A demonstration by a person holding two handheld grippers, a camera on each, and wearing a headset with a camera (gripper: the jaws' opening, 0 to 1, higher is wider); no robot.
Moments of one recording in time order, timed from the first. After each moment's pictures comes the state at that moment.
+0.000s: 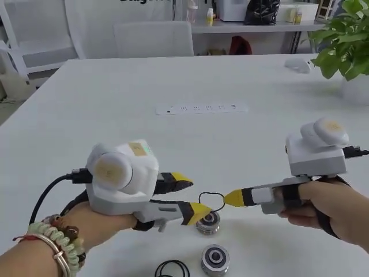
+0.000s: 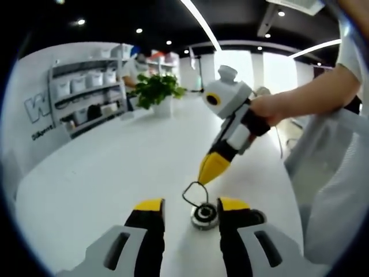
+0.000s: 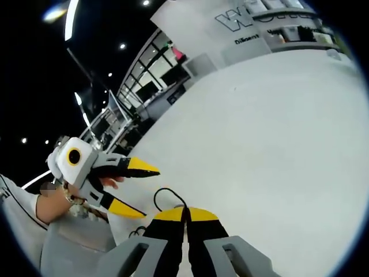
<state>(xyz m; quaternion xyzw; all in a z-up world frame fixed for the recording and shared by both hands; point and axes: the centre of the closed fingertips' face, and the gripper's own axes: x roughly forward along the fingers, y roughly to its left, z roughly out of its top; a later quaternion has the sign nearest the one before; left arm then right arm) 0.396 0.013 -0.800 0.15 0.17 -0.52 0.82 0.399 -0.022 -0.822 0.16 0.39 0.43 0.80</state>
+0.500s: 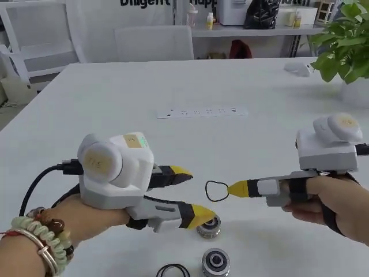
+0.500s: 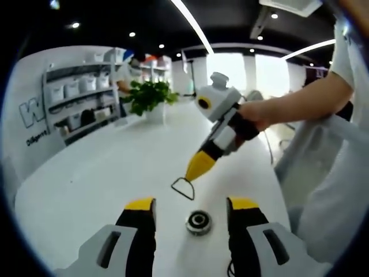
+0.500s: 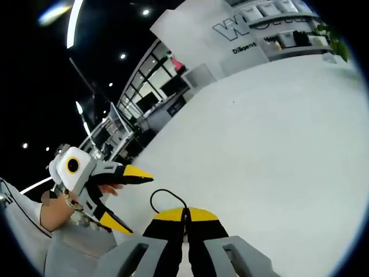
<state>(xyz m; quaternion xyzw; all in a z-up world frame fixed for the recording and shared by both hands) 0.386 0.010 -0.778 0.14 0.15 -0.55 0.81 0.409 -0.028 -0.799 0.18 0.35 0.42 0.82</state>
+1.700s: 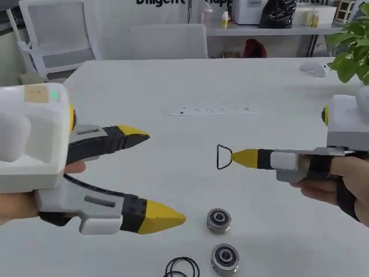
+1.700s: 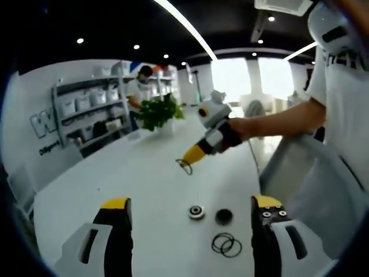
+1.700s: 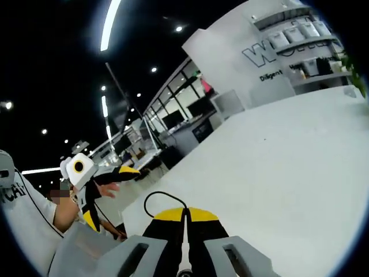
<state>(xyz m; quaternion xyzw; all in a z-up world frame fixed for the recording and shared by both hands) 0.330 0.086 -0.698 0.15 0.12 -0.52 0.84 0.397 -0.002 -0.723 0.16 0.24 0.50 0.82</state>
